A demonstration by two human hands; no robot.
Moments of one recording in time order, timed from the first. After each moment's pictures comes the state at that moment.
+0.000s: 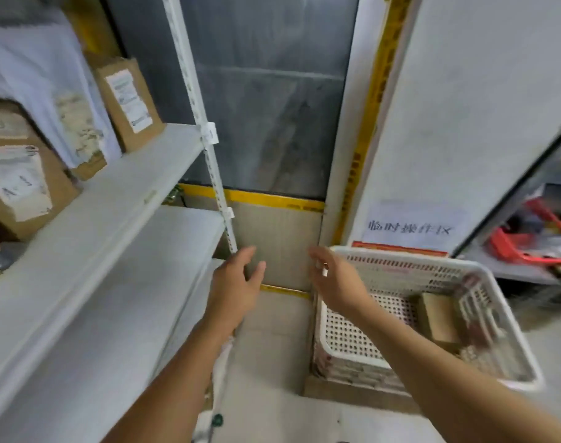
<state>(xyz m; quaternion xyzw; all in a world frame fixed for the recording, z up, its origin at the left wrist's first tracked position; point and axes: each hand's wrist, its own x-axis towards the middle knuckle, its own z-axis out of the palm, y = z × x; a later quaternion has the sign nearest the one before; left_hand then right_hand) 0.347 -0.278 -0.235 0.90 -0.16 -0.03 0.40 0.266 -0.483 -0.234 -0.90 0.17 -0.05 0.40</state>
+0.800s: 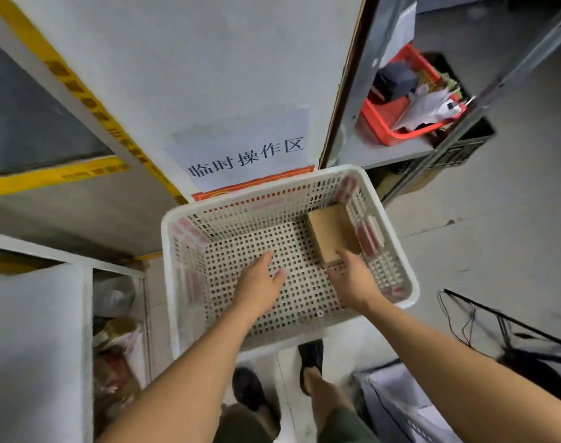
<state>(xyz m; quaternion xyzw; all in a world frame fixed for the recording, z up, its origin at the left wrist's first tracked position) 0.261 -0.702 -0.476 0.84 -0.28 -0.40 0.22 0.092 -0.848 -0.472 -0.77 0.49 0.08 0.39</state>
